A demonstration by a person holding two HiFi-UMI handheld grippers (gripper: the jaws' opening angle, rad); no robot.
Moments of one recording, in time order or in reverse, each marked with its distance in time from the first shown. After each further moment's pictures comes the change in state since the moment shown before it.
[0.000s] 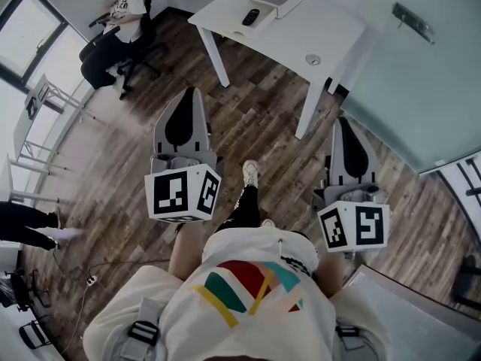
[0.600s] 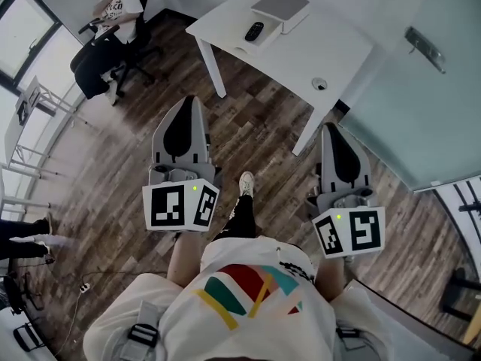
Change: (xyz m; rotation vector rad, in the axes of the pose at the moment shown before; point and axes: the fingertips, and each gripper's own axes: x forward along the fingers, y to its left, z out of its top) left arm 0.088 0.044 -0.022 -0.045 -0.021 -0.011; right arm 0.116 0.005 -0.019 -0.029 0.050 0.089
